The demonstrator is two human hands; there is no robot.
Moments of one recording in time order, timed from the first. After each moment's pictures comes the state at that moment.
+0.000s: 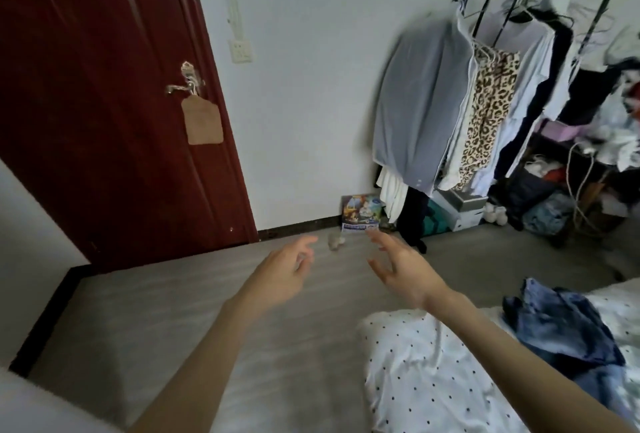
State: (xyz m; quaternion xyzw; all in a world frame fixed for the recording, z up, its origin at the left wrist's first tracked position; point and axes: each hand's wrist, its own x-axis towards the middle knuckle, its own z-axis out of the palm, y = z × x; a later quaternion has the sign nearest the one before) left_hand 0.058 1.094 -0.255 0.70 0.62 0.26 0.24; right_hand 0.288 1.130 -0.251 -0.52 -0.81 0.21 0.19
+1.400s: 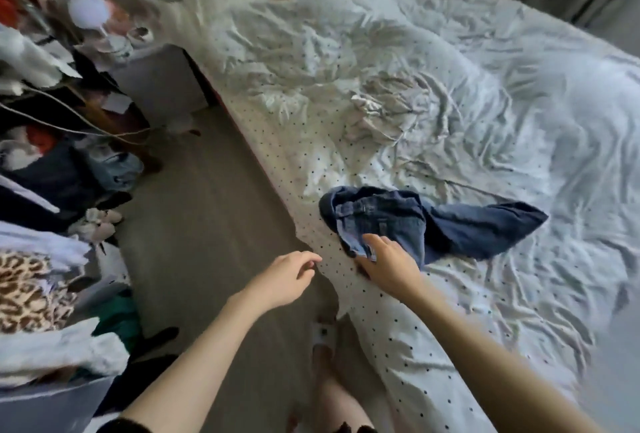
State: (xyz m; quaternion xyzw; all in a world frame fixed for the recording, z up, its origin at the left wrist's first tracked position) left_hand 0.583 1.626 -0.428 0.89 -0.14 -0.32 0.29; right_hand 0.565 1.408 -0.445 -0.96 0.05 0.19 0.20
